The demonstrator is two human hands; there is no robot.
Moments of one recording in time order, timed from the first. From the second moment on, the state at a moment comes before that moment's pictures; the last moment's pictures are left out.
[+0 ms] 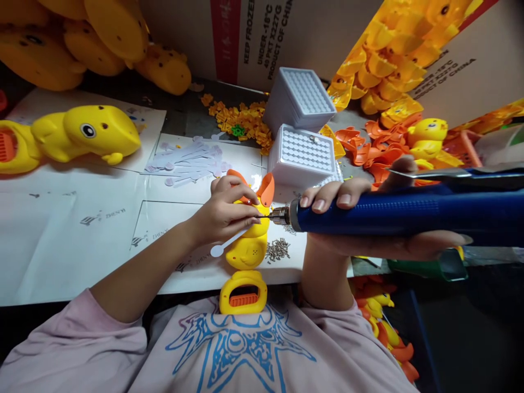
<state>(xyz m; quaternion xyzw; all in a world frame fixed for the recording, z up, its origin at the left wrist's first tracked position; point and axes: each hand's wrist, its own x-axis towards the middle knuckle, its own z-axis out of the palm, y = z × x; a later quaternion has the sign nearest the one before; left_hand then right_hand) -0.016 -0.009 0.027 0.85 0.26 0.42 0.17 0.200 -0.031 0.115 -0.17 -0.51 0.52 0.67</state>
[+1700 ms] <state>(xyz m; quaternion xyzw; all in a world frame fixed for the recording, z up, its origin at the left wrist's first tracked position) -0.007 -0.008 0.018 0.83 0.36 0.37 0.20 0.185 -0.001 0.099 -0.20 -0.54 0.35 0.74</state>
